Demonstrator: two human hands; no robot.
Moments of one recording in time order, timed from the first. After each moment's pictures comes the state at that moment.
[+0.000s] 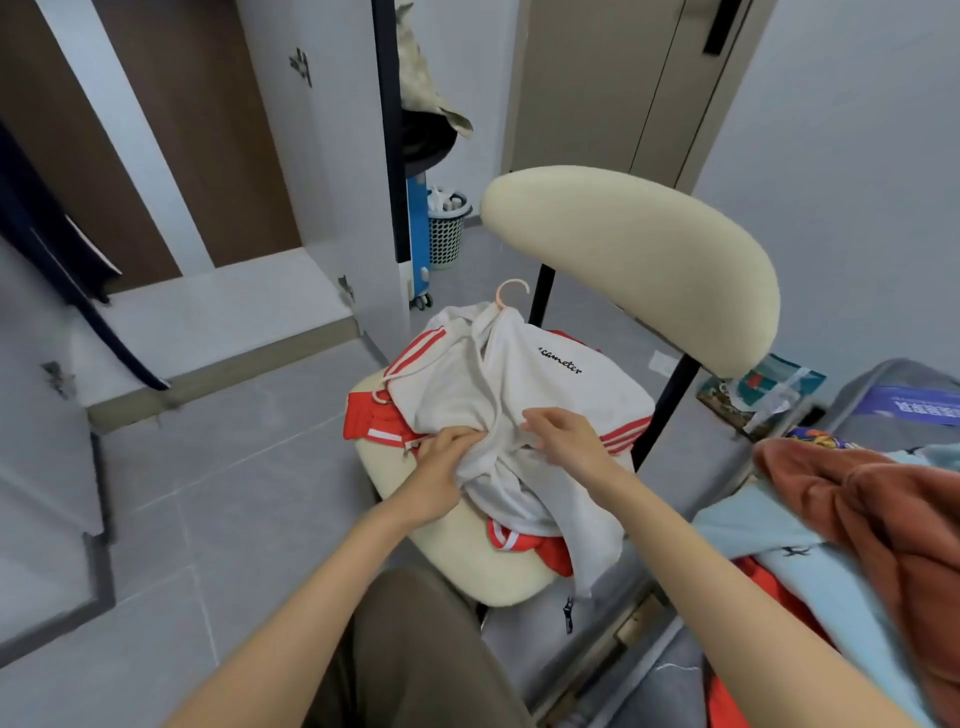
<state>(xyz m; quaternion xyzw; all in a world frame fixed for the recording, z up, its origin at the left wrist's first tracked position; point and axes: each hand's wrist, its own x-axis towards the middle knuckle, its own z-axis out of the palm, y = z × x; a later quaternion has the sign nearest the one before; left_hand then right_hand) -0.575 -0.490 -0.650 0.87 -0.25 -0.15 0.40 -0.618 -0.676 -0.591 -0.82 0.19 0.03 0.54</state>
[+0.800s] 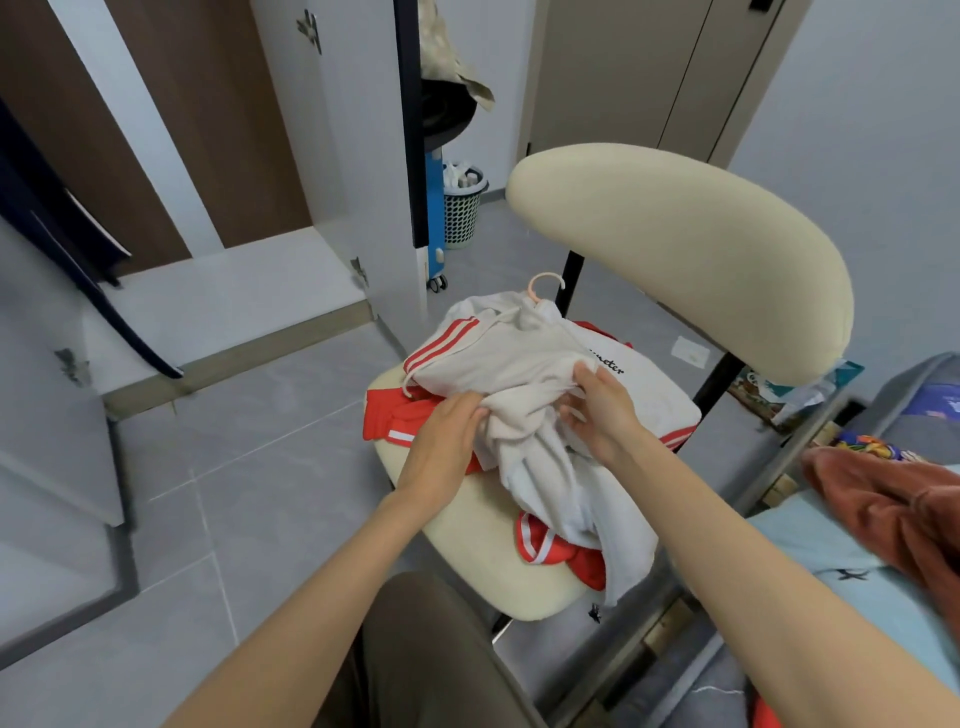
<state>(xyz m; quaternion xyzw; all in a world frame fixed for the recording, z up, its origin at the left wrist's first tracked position) -0.538 -0.488 -0.638 0.87 -0.24 0.06 0.42 -0.558 -0.671 -0.579 -0.55 0.30 -0.05 0.78</state>
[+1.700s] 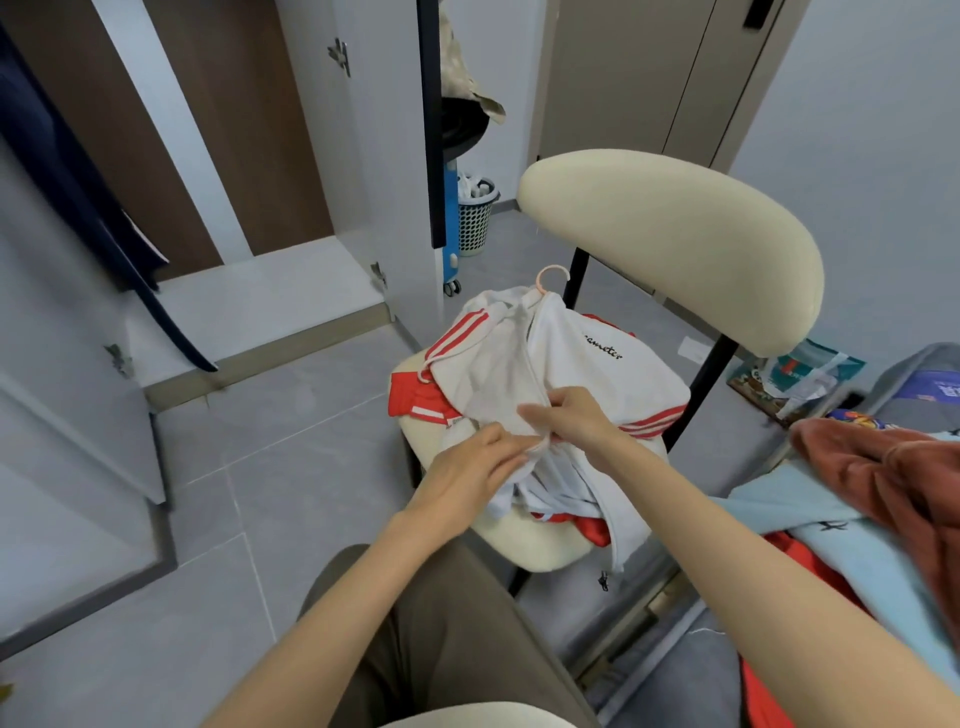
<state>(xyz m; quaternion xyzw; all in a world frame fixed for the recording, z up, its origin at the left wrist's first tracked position) -0.622 -0.458 -0.624 0.87 -0.35 -0.01 0.36 -0.618 -0.630 -0.568 -0.79 0.17 0.07 0.58</state>
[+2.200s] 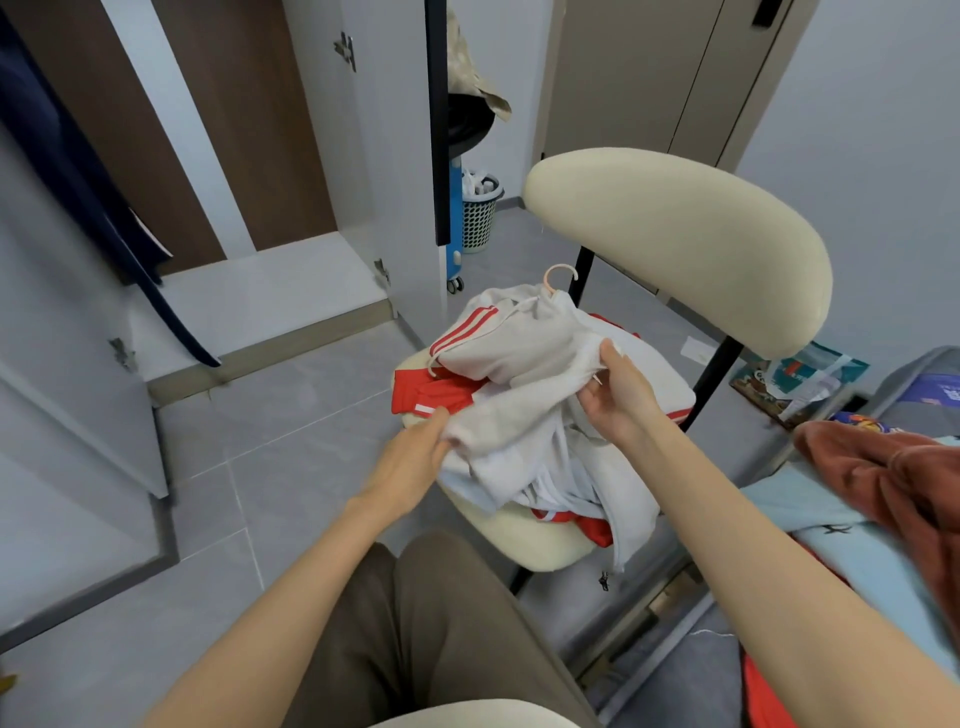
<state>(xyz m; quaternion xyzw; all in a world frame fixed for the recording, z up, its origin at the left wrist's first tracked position) -0.593 -0.411 -0.627 0.93 -0.23 -0.03 0.30 -0.601 -0.649 -0.547 -0.37 0.28 -0.09 0.88</state>
